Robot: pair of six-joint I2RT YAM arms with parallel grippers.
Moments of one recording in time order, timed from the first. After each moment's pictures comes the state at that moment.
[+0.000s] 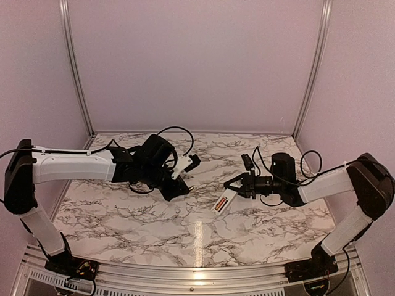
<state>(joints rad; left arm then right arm) -0.90 1.69 1.19 -0.34 0.17 0.08 0.50 1.54 0.55 0.62 -0.81 0.90</state>
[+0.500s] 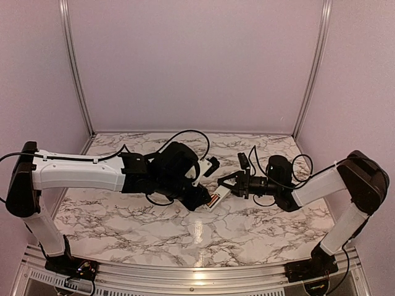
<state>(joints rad) -1.12 1.71 1.31 -0.34 0.06 -0.28 0.57 1.62 0.54 0.88 -0.73 1.07</state>
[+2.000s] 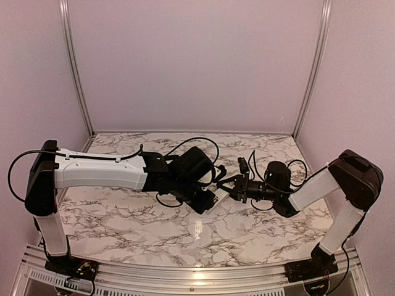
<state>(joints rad) -1.14 1.89 1.48 -0.51 0.01 -0.29 0.60 1.68 0.50 1.03 -0.67 1.17</state>
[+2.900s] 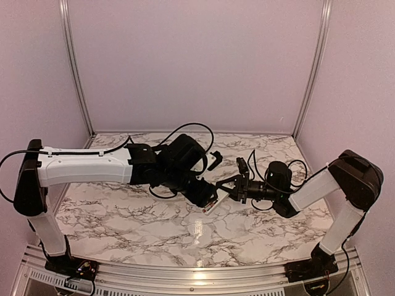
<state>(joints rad) -1.12 1.82 1.49 -0.51 -0.02 -0.26 0.61 1.68 0.49 1.07 -0.71 1.20</state>
